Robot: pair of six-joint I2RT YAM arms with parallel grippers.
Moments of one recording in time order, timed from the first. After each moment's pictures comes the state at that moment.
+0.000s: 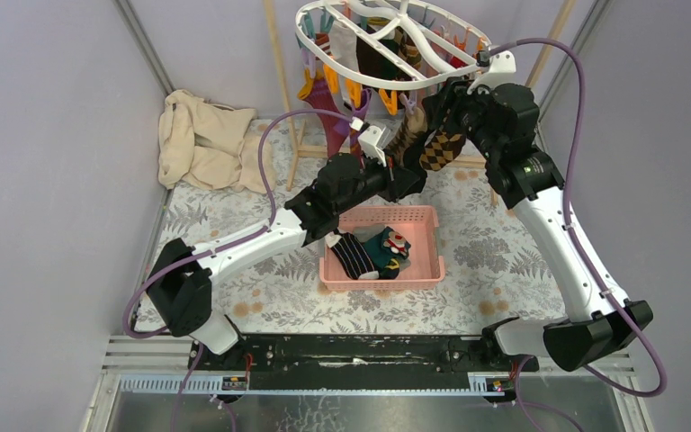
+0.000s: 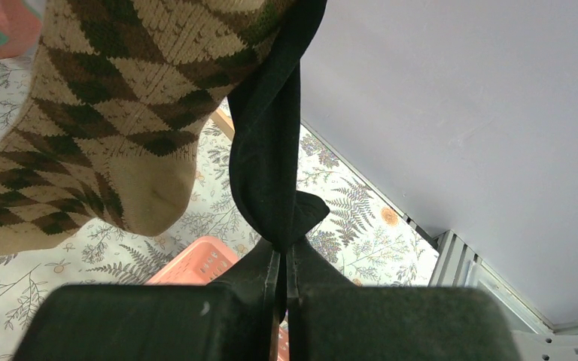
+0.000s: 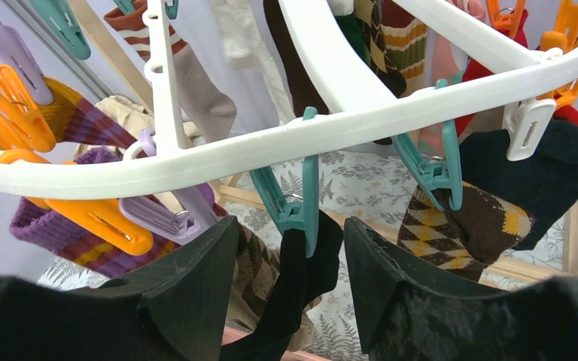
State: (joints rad) left arm -0.84 1.57 1.23 0.30 0.09 -0.46; right arm 0.36 1.31 1.52 -0.30 -0.01 0.26
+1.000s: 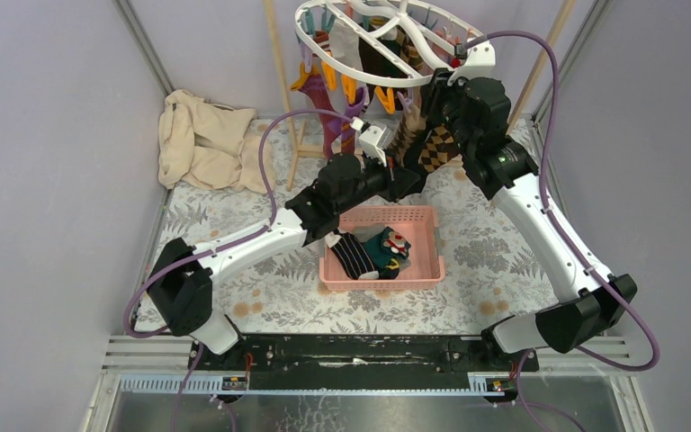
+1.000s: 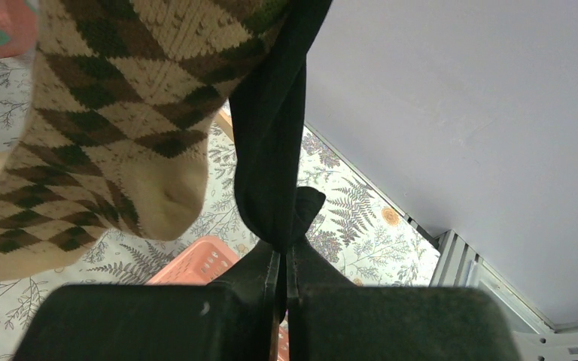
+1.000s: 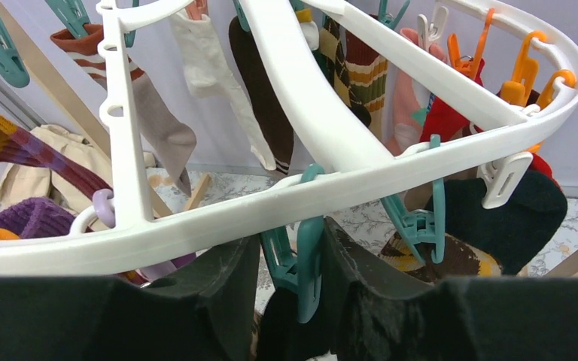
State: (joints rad) left arm -0.84 1.58 1.23 0.30 0.09 -0.45; right arm 0.45 1.42 1.57 -0.21 0.25 0.16
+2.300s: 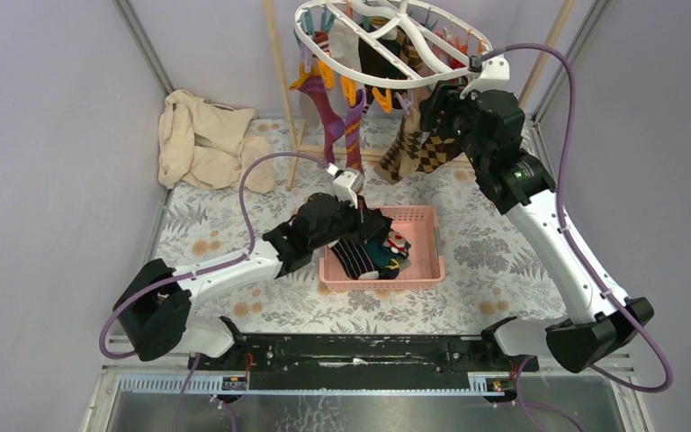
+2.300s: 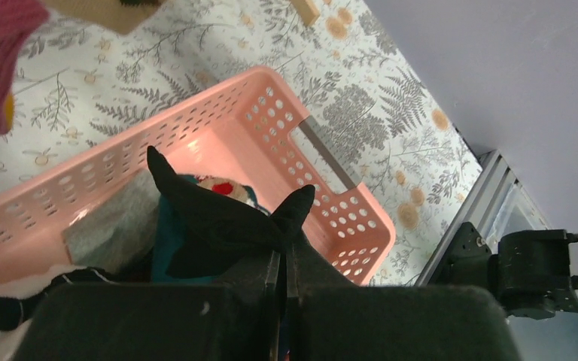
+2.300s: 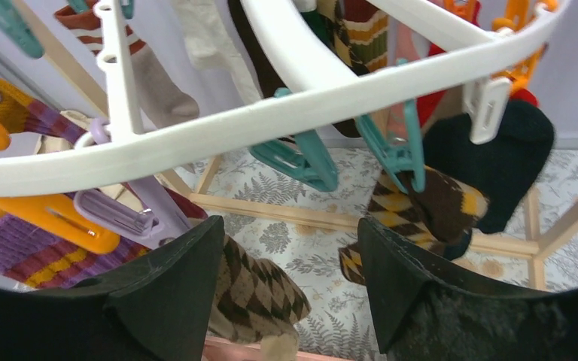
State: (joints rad) left arm -0.84 1.37 0.83 0.28 0.09 -0.52; right arm 0.45 1.32 1.52 -0.31 0.22 0.25
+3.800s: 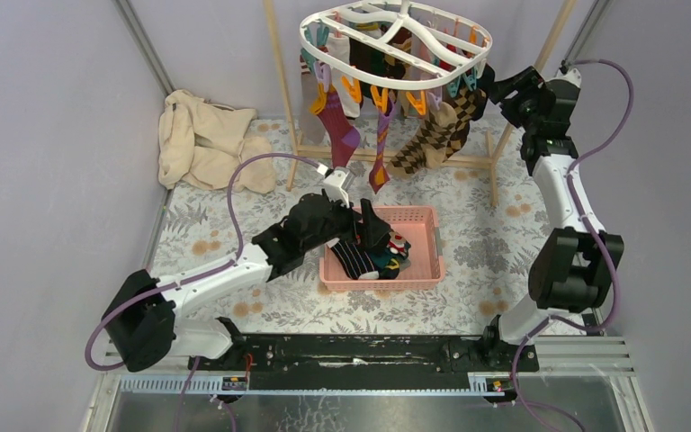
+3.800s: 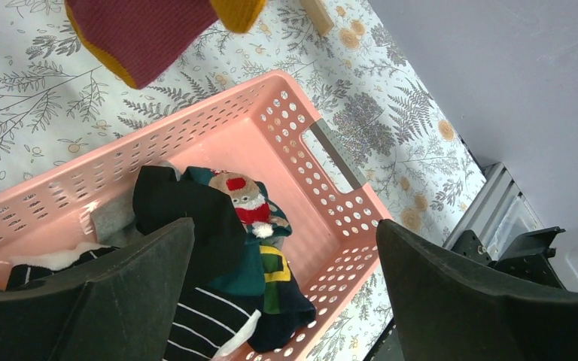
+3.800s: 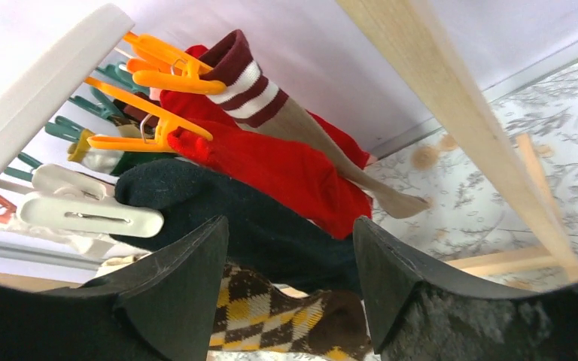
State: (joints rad) left arm -0.84 1.30 0.81 0.20 0.04 -0.53; right arm -0.14 1.61 1.42 0.03 -0.18 0.71
